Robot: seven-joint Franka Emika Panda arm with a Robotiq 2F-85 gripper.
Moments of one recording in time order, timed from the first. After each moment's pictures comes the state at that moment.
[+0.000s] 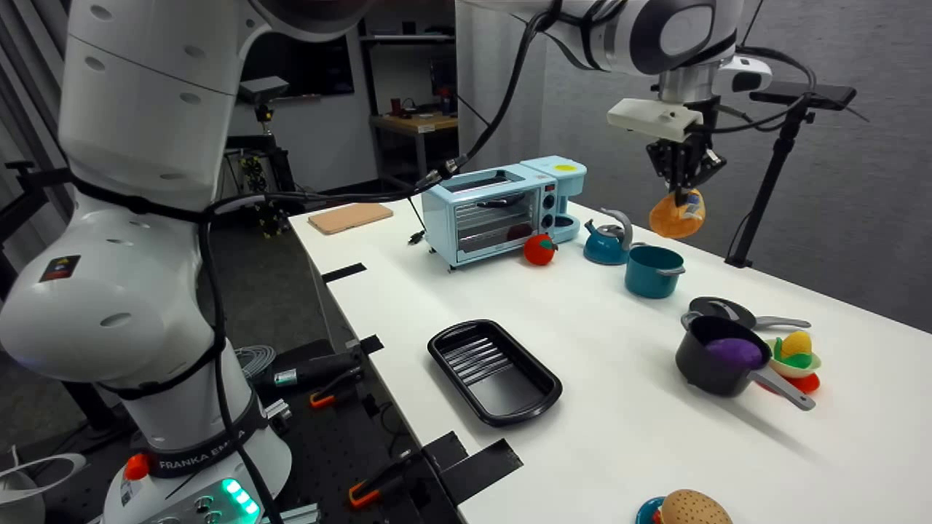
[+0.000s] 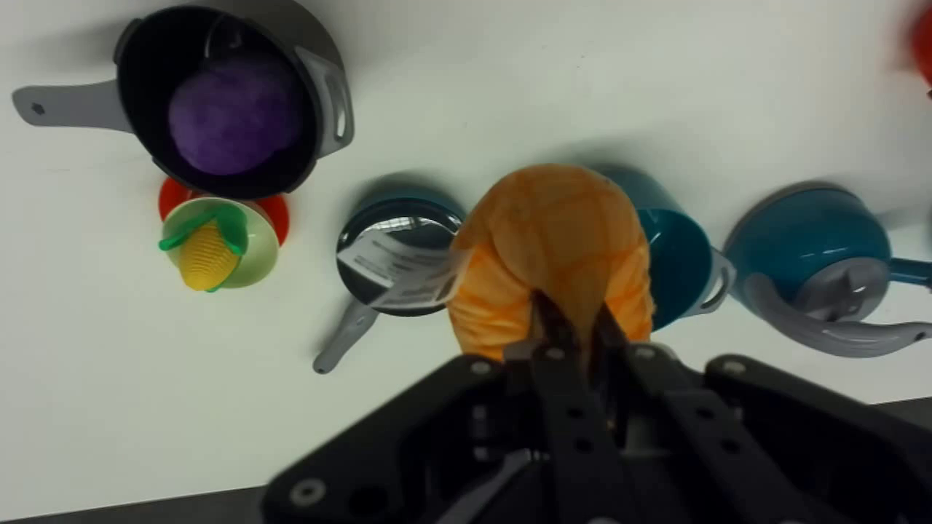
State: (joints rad) arm -0.15 0.46 -0.02 -1.45 0.07 2.16 -0.05
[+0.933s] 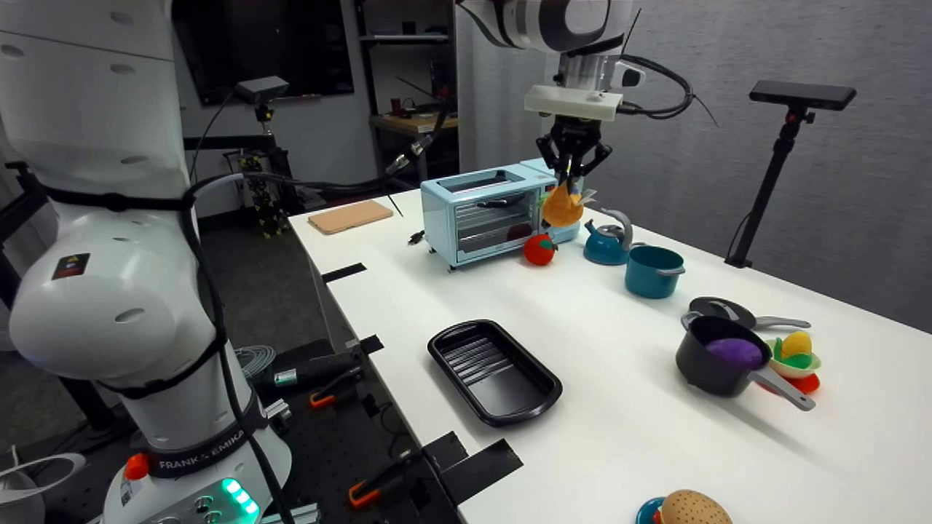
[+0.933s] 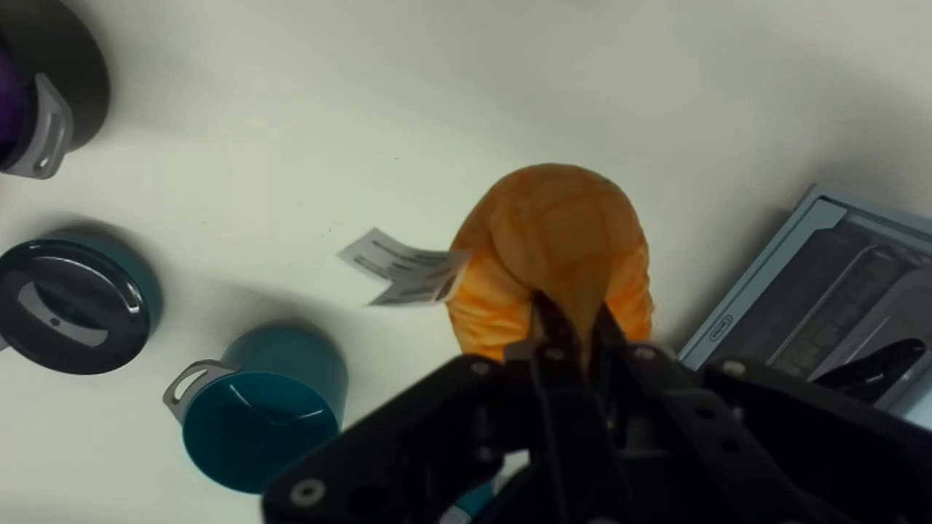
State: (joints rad) arm -0.08 0.22 0.10 -1.73 0.09 1.98 -0.48
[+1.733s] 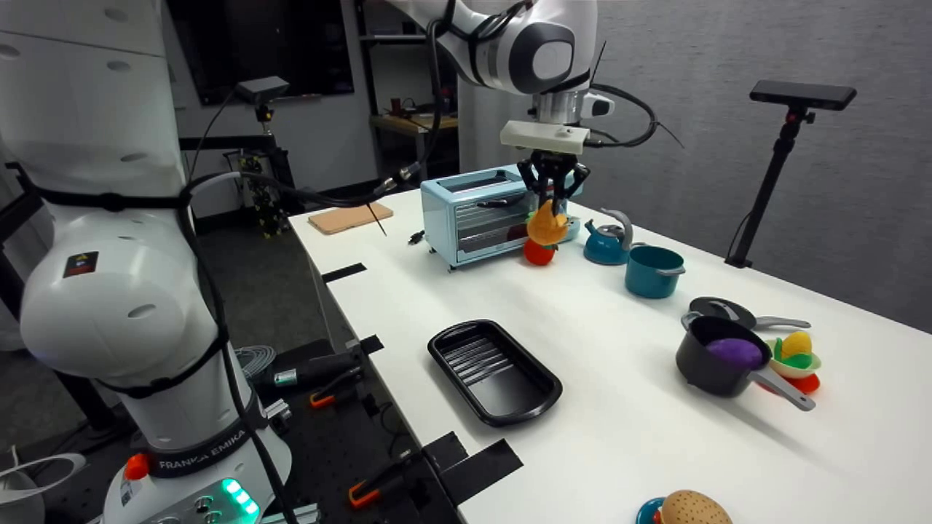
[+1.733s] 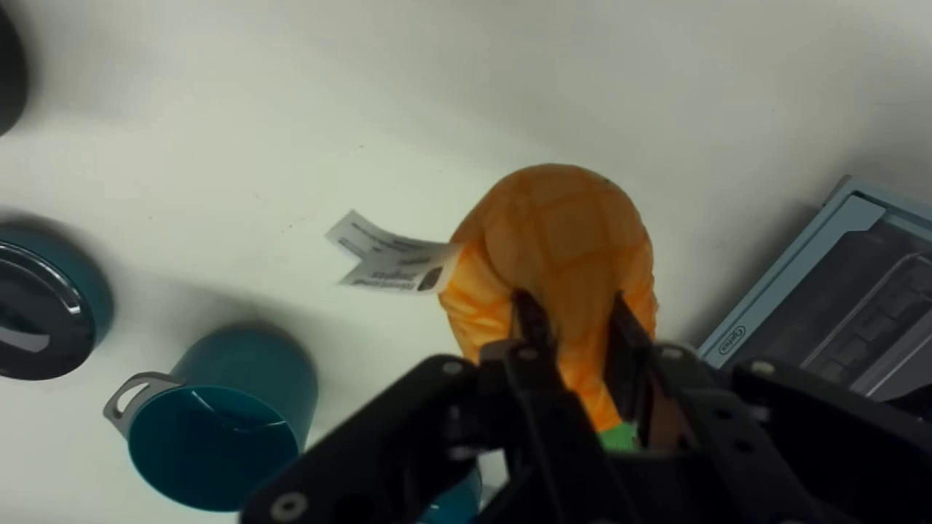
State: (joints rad) arm -0.03 0.20 0.10 -1.90 0.07 2.20 -0.42
